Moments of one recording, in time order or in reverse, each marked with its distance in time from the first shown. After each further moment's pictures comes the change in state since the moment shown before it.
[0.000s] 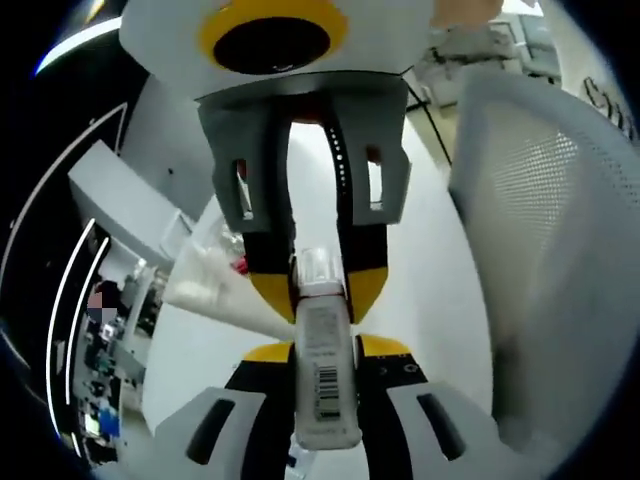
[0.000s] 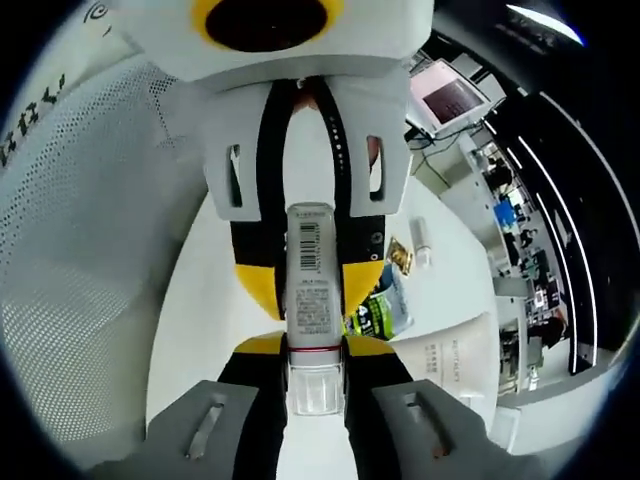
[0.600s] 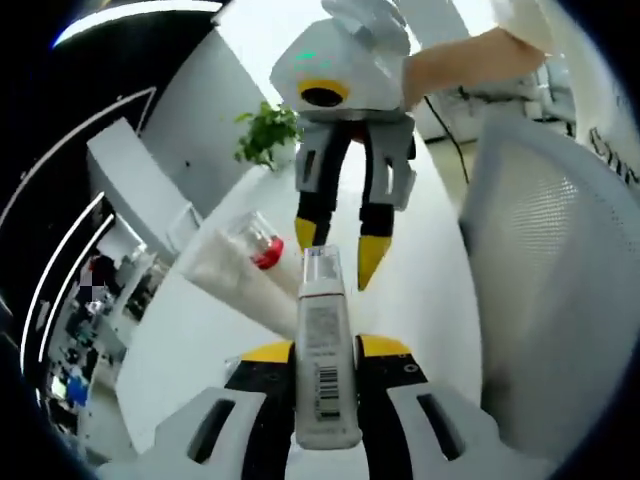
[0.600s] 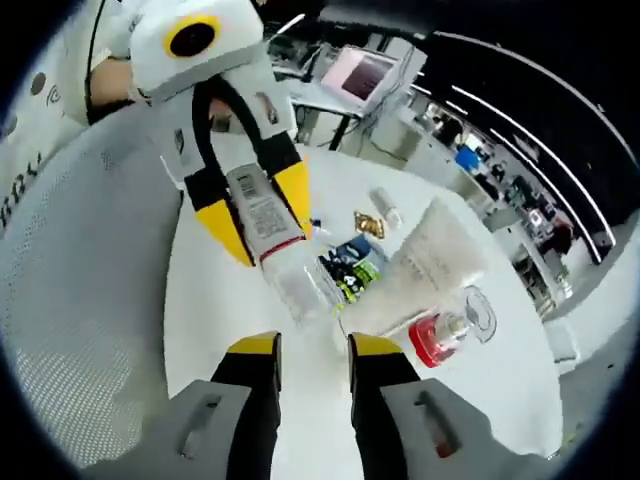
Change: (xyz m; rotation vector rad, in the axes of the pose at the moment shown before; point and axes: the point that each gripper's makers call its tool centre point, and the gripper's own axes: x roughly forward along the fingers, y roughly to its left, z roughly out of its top) left arm -0.013 0.017 -0.001 -0.226 -0.112 0.024; right arm -0.016 -0.002 -0.046 0.561 -0.139 -0.042
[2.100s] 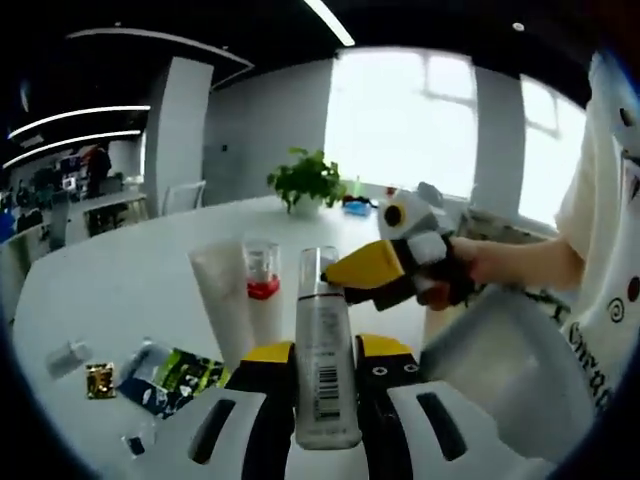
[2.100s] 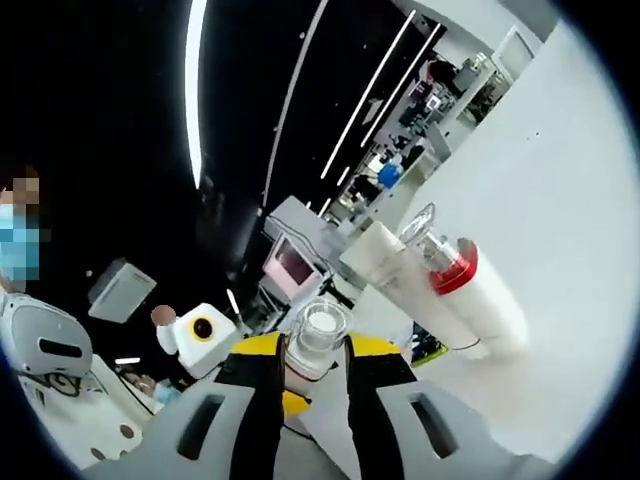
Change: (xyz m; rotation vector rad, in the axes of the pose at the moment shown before) left arm -0.002 -0.010 0.041 -0.560 -0.282 -0.127; right arm -0.037 -0.009 0.060 1.120 -0.786 0.190
